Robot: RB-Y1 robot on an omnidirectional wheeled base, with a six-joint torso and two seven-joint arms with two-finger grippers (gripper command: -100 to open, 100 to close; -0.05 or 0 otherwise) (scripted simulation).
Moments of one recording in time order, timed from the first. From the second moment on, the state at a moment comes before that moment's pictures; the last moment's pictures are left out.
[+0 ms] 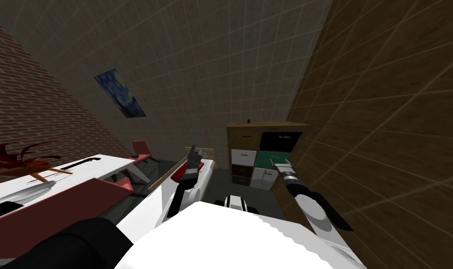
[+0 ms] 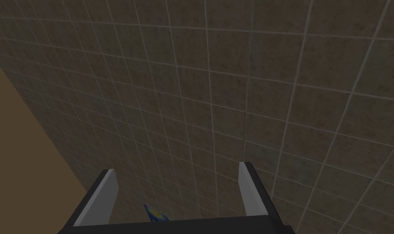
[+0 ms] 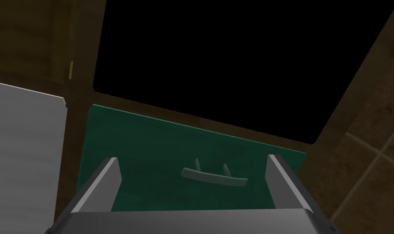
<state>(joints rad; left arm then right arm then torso) 0.52 -0.02 0.04 -2.28 0.01 -0.35 0.10 0.31 -0.22 -0.15 -1.90 -1.23 0.00 -0.27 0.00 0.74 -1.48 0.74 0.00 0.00</state>
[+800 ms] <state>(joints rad) 0.52 -0.02 0.04 -2.28 0.01 -0.35 0.10 0.28 -0.23 -0.16 -1.81 -1.50 0.11 -0.31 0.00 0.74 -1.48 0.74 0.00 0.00</state>
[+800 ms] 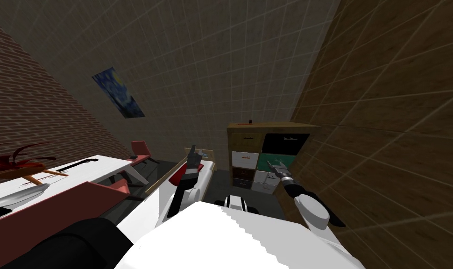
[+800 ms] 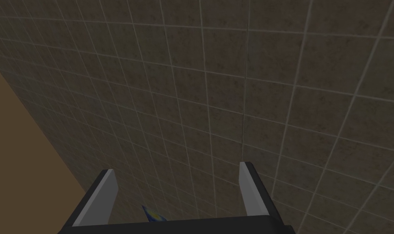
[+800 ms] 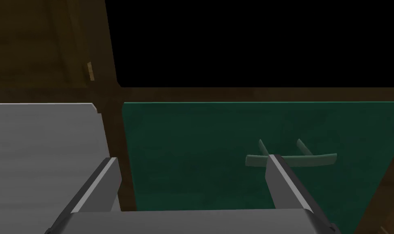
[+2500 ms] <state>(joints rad) 0.52 -0.02 0.04 -2.28 0.01 -0.35 0.10 0.25 -0.21 -0.18 -1.63 -1.96 0.38 -0.40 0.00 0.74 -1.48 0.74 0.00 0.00</state>
